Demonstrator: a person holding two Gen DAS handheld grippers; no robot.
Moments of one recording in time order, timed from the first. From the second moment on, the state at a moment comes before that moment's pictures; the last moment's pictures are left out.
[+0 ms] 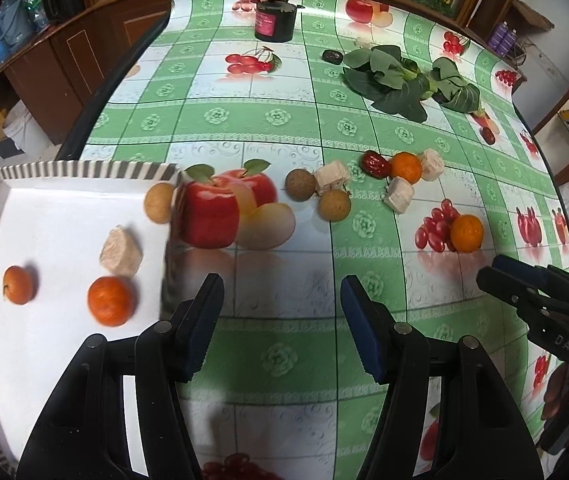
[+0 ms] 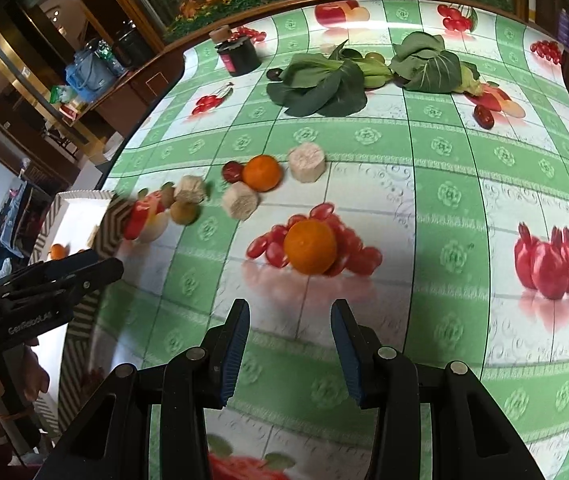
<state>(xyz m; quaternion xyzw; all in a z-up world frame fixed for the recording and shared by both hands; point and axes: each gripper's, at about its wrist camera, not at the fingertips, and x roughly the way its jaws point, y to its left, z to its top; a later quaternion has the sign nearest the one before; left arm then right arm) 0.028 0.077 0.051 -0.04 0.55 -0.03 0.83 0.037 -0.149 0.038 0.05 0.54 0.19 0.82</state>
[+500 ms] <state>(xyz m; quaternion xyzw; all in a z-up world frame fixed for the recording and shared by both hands) 0.074 0.061 0.031 -0.06 0.55 -0.05 0.83 0.073 -0.146 0.019 0.04 0.53 0.23 0.82</state>
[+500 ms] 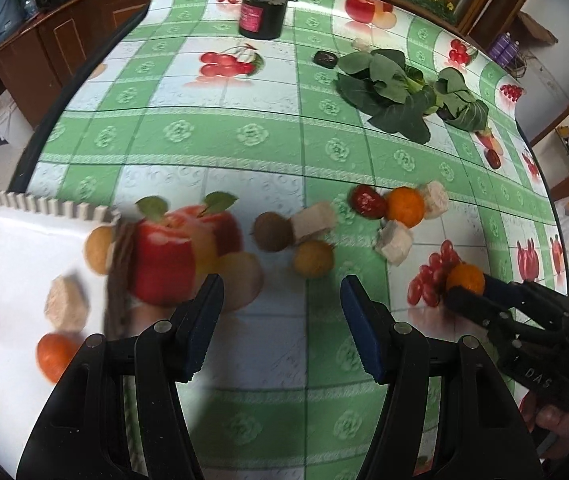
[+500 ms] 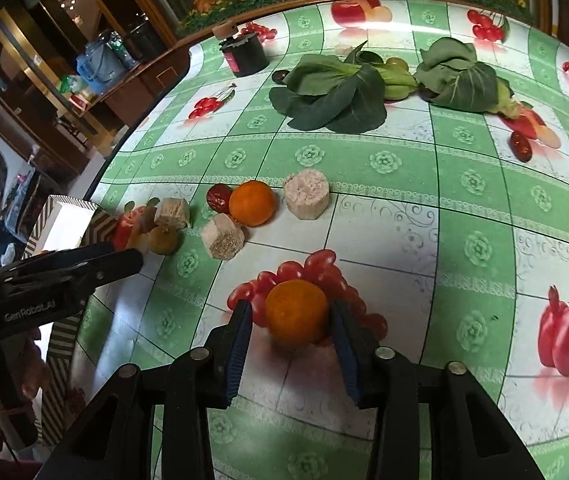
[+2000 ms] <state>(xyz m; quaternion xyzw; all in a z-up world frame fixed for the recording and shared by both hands) -0.012 0.112 0.066 -0.02 0.52 -0.01 0.85 0.001 -0.087 0.053 0.05 0.52 0.29 0.80</state>
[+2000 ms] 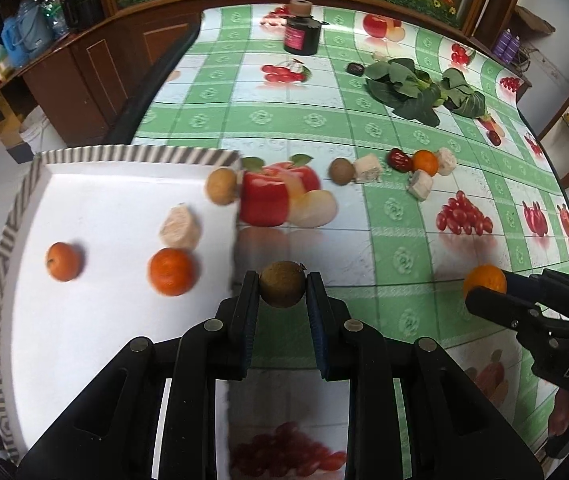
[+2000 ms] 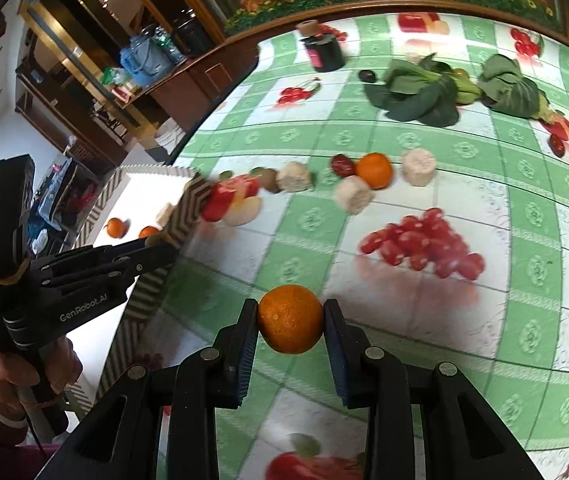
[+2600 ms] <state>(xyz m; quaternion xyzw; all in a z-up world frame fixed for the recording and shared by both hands) -0.046 0.180 0.082 -0.03 0.51 0.03 0.86 -0.028 -0.001 0.071 0.01 0.50 0.34 0.79</state>
